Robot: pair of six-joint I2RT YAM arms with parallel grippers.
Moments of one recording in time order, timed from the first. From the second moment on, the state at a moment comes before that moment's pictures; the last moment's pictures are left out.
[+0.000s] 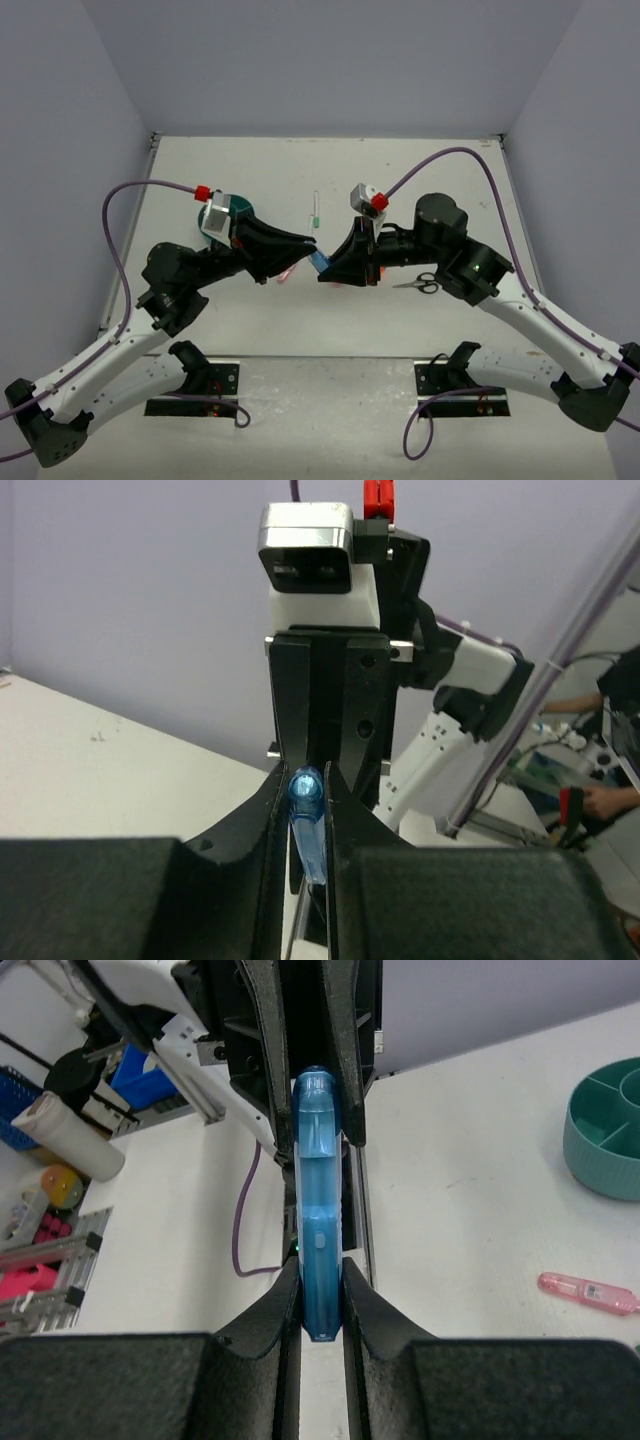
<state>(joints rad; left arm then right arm) -0.76 0.77 0.73 0.47 0.51 -0.61 0.83 1.03 1.13 -0.25 -0.74 0.26</state>
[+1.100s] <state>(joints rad) -0.78 0.98 1.00 -0.17 -0.32 -0.39 0.82 0.76 1.03 -0.48 -0.17 0.25</state>
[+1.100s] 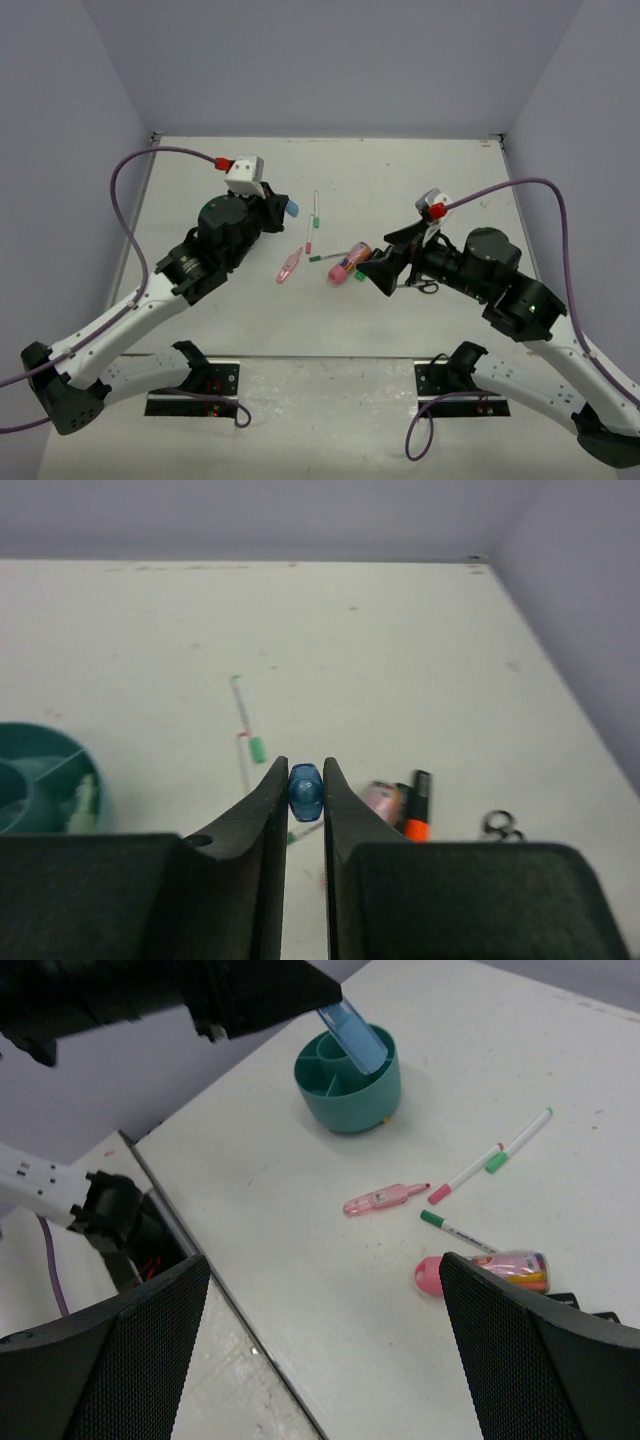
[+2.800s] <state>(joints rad) -0.46 1.23 0.97 -0.36 -0.33 -0.35 0.82 1.01 0.88 -0.29 -0.10 0.52</state>
